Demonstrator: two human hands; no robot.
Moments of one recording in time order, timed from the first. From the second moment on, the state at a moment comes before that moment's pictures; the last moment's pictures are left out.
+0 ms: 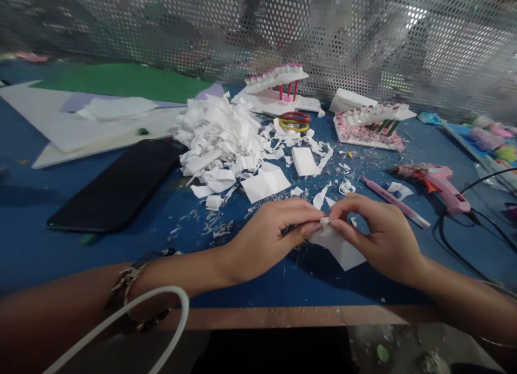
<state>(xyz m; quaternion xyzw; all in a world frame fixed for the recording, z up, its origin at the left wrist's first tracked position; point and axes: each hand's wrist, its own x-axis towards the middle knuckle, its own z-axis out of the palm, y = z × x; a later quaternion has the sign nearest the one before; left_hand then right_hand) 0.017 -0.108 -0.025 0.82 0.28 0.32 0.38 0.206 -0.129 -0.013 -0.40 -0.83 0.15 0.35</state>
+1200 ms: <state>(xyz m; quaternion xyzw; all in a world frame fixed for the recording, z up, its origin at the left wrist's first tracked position) 0.023 -0.102 -0.031 0.63 0.31 0.36 0.61 0.200 -0.129 -0.016 -0.40 -0.82 0.14 0.38</state>
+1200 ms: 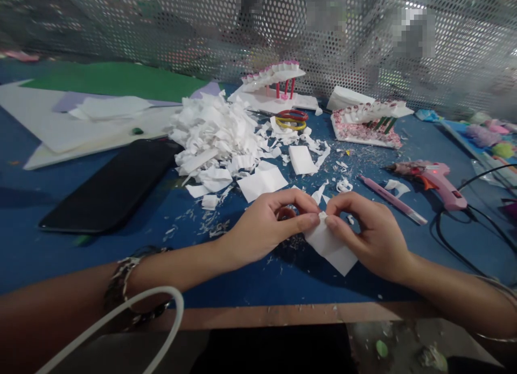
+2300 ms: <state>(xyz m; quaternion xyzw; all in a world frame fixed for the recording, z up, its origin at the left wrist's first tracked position) 0.019 -0.105 -0.023 0.72 0.36 0.32 0.50 0.211 -0.132 -0.018 -0.29 -0.89 0.06 0.35</state>
